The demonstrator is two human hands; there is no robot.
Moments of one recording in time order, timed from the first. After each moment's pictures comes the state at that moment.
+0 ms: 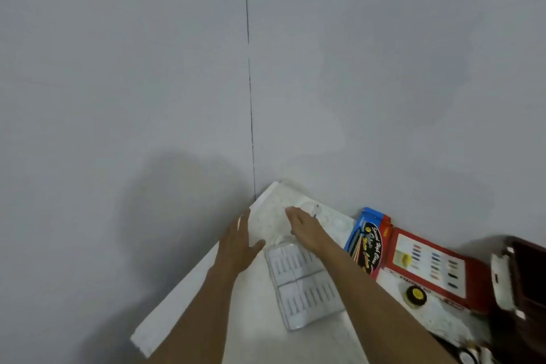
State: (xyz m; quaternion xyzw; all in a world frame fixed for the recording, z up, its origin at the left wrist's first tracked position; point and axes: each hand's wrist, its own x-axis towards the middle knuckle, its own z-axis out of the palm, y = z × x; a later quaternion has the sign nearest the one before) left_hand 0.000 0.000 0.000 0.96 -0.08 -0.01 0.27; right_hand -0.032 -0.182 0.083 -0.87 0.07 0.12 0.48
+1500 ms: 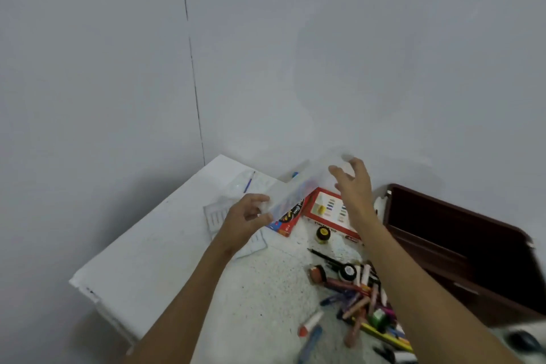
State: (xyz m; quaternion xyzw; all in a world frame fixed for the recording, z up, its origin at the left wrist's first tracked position) left_hand -0.154 -0.134 0.088 0.75 -0.15 -0.09 0.64; right_hand -0.167 -0.370 0.145 -0.74 0.16 -0.22 0.61
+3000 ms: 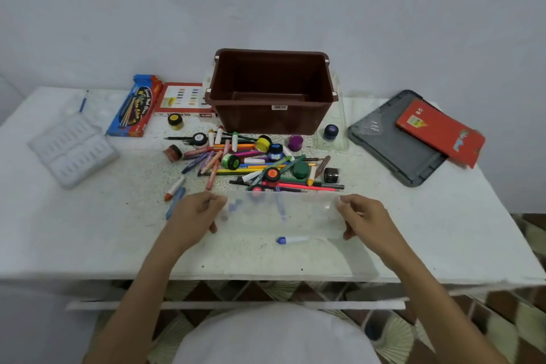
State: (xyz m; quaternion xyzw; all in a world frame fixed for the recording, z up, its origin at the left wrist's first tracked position) left_hand -0.403 -0.239 0.049 0.86 -0.24 -0.24 0.38; right_hand -0.625 -0.476 0.049 -0.77 0.36 -0.10 0.52
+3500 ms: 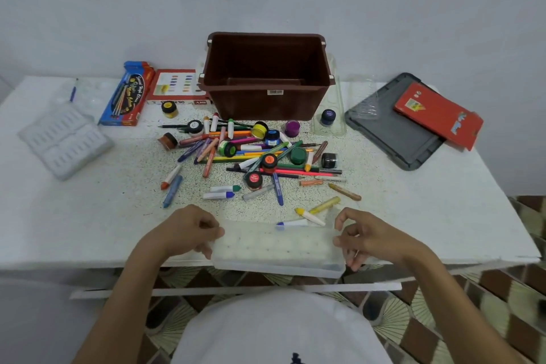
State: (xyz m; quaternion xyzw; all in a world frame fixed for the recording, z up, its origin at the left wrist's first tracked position) left_hand -0.405 -0.218 0.041 0.83 -0.29 -0.42 0.23; right_hand -0.658 -0.479 0.045 -0.70 0.30 0.16 0.62
